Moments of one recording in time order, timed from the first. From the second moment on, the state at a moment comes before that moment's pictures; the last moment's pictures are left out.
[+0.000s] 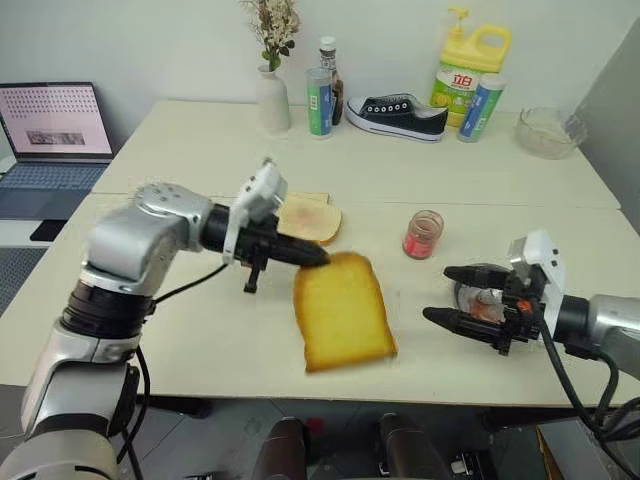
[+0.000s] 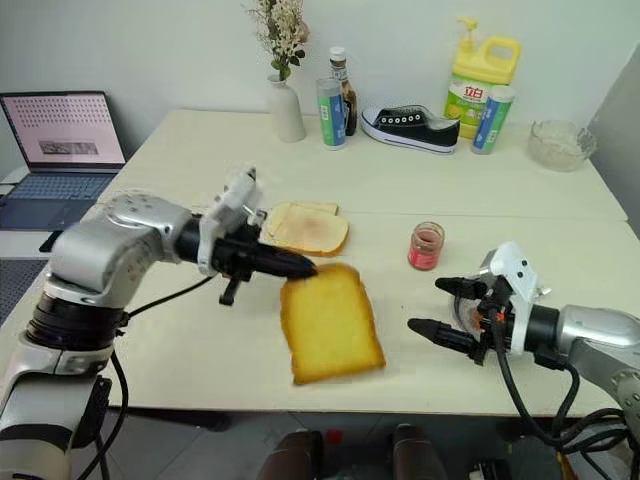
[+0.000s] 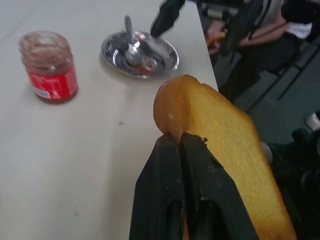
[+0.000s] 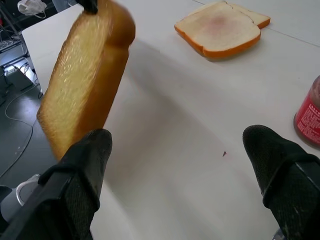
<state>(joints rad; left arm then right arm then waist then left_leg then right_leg) -0.76 0.71 -0.24 -0.03 -0.46 0.66 -1.41 -0.08 -0.85 -0.34 -0.70 0.96 1.03 0.69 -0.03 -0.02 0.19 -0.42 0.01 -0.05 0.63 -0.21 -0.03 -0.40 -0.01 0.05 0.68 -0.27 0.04</state>
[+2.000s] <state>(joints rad) -0.71 0.38 -0.21 0.20 -0.12 0.11 -1.13 0.31 -0.78 -0.75 -0.77 1.23 0.99 0.23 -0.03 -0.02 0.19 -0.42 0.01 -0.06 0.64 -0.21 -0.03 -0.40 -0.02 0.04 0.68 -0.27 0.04</state>
